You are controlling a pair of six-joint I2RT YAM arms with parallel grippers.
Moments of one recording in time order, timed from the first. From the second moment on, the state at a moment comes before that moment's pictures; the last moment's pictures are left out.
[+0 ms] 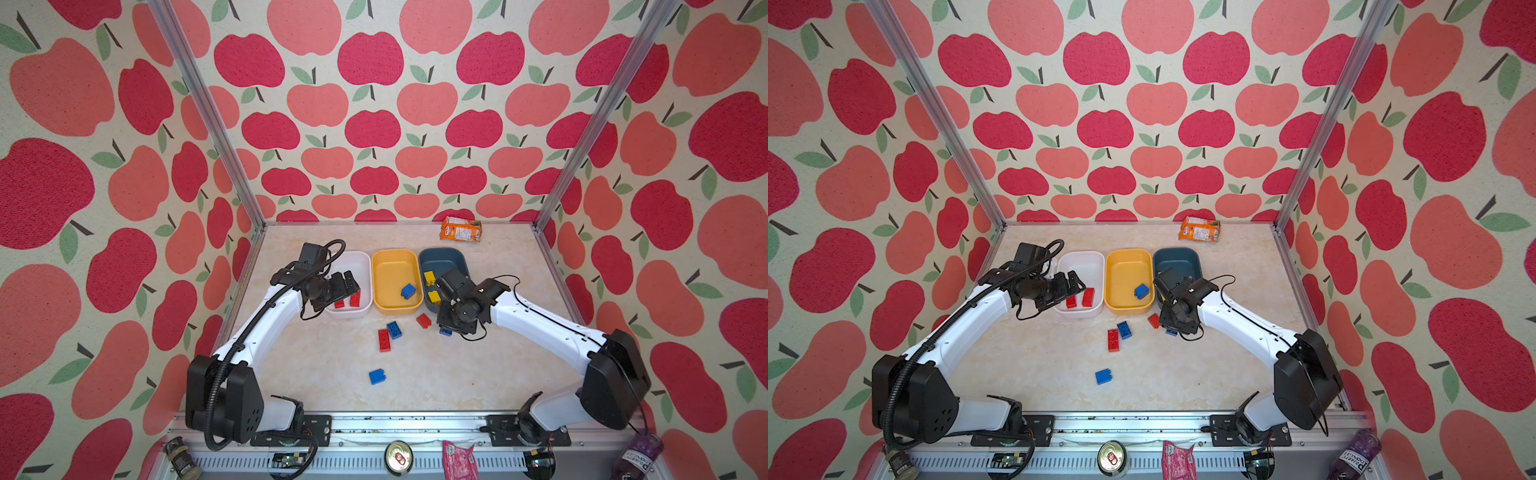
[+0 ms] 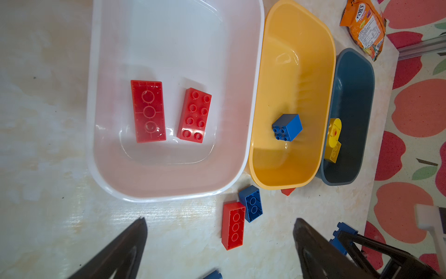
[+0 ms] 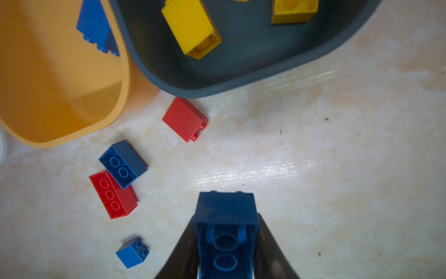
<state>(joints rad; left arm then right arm) -0.25 1.36 1.09 -0.76 0.28 -0.57 0.78 1.51 1.18 -0.94 0.04 0.89</state>
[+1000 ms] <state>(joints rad) -0.42 1.15 0.96 -0.80 0.07 -0.78 0.76 2.14 1.85 -0.95 -0.14 0.51</state>
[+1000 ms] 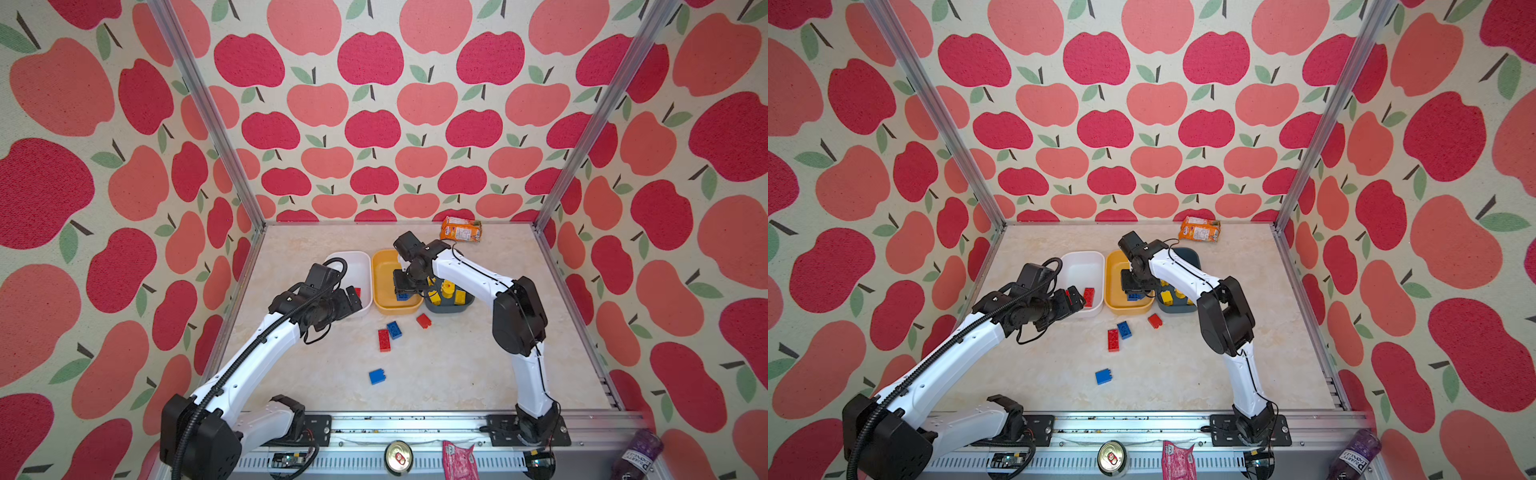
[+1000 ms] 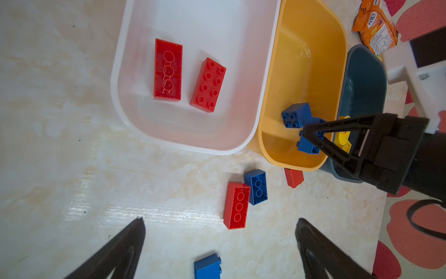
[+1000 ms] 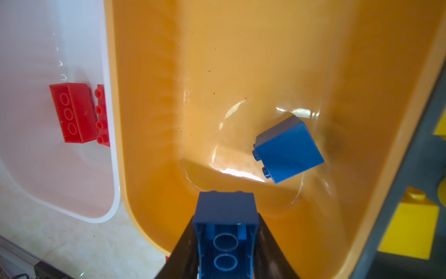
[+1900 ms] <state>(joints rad) -0.52 1.15 0.94 -0.83 0.05 -0.84 0.75 2.13 1.83 -0.95 -0.18 0.47</state>
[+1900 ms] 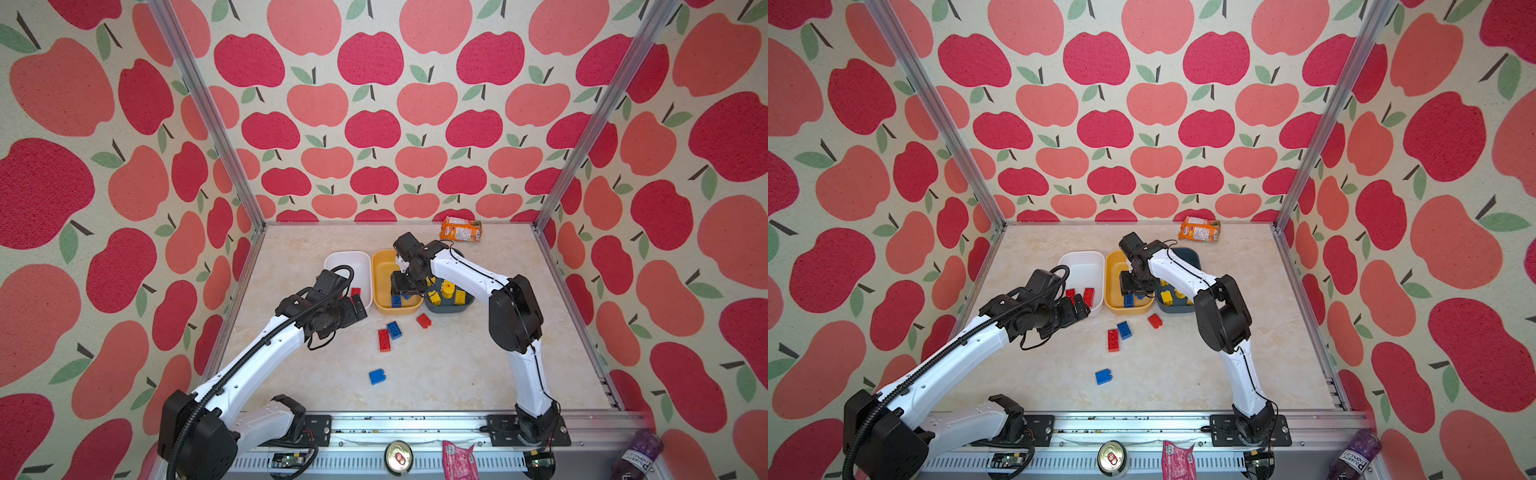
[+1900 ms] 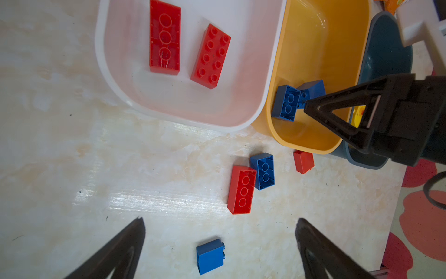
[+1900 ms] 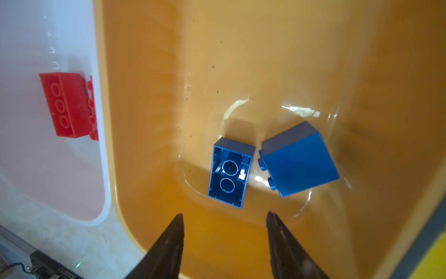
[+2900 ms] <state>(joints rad) -0.85 1.69 1.15 -0.86 -0.07 -1.02 0.50 1.52 1.26 -0.94 -0.21 0.45</state>
